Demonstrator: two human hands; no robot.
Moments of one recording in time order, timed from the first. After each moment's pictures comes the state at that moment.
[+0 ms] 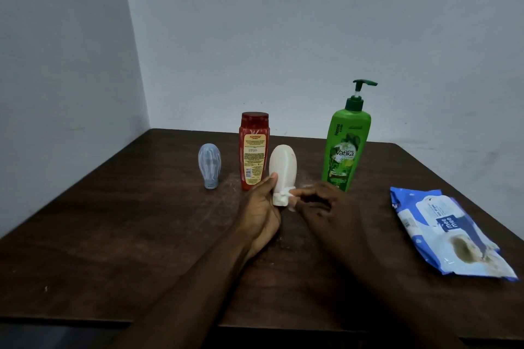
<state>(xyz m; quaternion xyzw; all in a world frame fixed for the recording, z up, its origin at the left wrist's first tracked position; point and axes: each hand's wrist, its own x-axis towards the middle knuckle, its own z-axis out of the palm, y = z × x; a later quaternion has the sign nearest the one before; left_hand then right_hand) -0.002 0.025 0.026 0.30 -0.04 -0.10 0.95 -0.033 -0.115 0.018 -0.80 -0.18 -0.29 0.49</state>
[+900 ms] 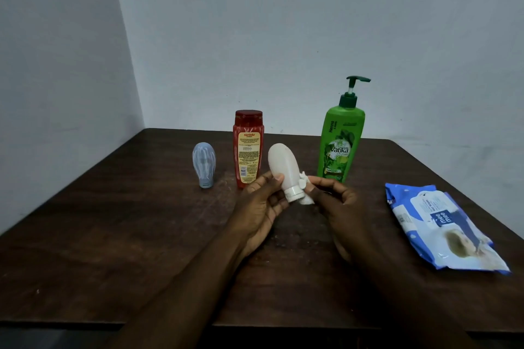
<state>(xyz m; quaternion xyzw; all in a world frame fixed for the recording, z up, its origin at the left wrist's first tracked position) -0.002 0.029 0.021 0.37 -0.09 -0.10 0.92 -0.025 -0.127 0.015 -0.63 -0.05 -0.13 0.76</state>
